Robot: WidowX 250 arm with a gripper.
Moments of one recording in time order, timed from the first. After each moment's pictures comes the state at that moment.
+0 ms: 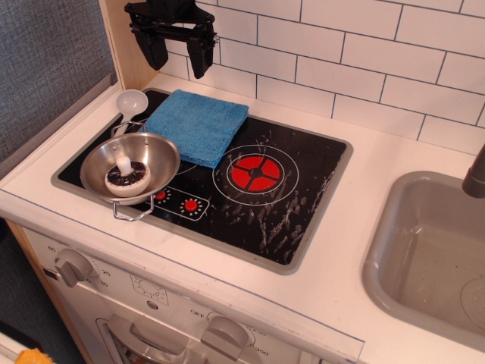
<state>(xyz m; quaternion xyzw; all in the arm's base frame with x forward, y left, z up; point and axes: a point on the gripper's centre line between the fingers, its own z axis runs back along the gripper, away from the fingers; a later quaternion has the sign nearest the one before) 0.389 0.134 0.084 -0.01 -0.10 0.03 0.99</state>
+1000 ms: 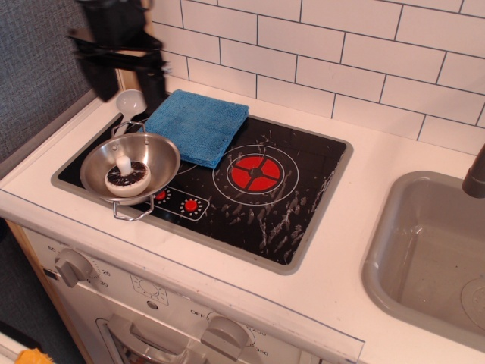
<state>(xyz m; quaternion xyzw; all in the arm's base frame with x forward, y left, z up) 0.296 0.137 0.101 -0.01 -0.08 0.03 1.00</state>
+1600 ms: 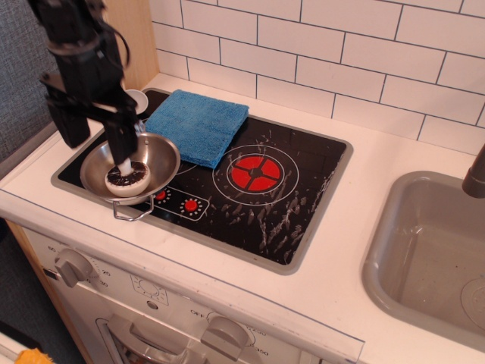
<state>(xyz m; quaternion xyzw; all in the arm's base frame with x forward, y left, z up) 0.259 0.137 0.059 0.02 -0.02 0.00 1.00</state>
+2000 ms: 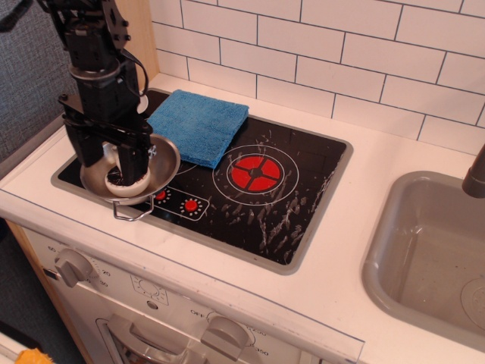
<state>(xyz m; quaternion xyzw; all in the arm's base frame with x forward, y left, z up) 0.260 0.129 0.042 0.03 0.00 -0.01 1.00</state>
